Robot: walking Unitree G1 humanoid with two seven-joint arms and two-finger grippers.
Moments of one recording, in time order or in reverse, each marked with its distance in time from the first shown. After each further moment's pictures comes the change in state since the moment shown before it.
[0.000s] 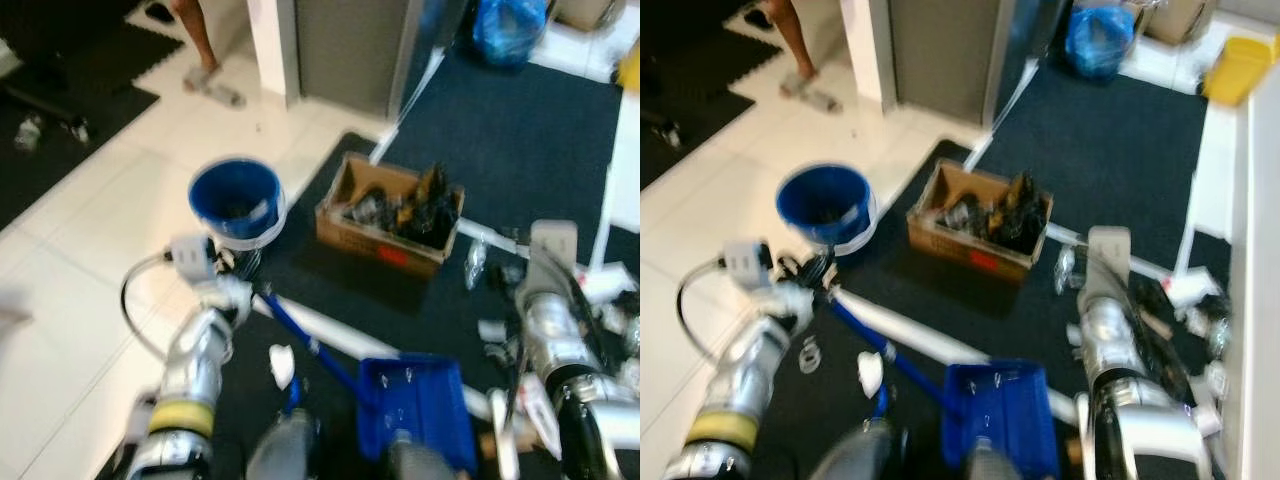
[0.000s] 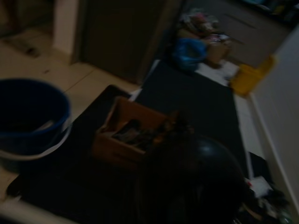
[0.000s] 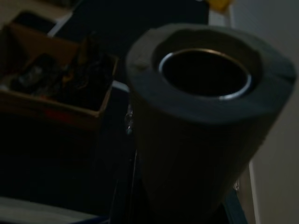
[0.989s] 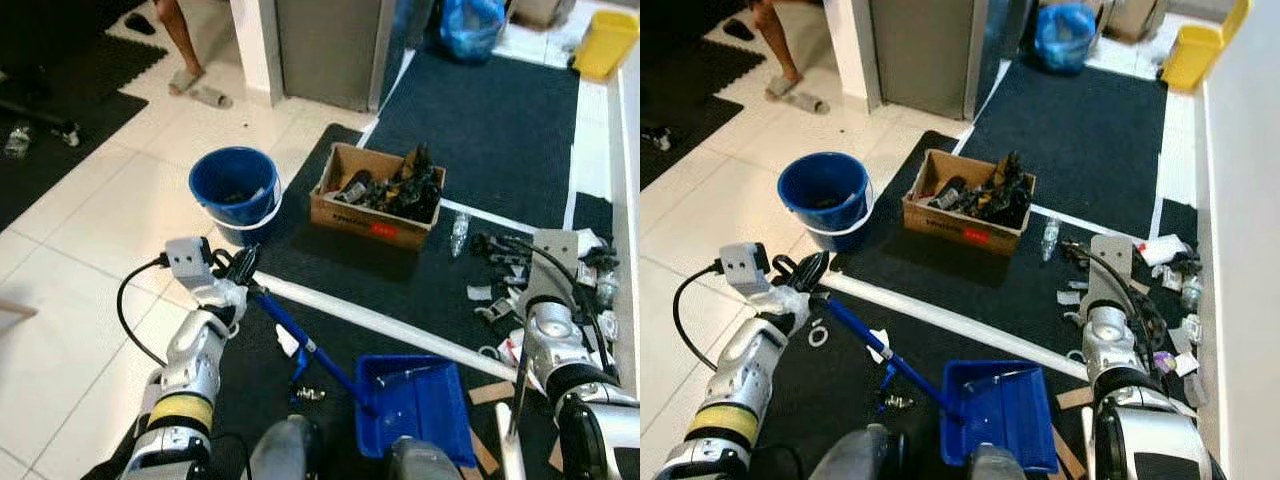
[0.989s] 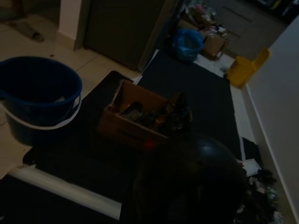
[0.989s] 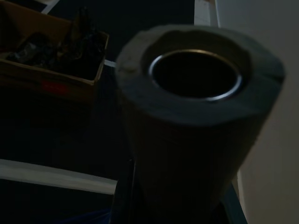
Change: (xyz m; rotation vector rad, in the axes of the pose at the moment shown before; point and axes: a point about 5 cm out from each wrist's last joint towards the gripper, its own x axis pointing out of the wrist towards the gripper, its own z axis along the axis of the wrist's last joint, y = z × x) left arm -0.007 0.017 -0.010 -0.017 0.006 0.072; right arm -0.002 0.000 -0.005 -0.002 0.015 0.016
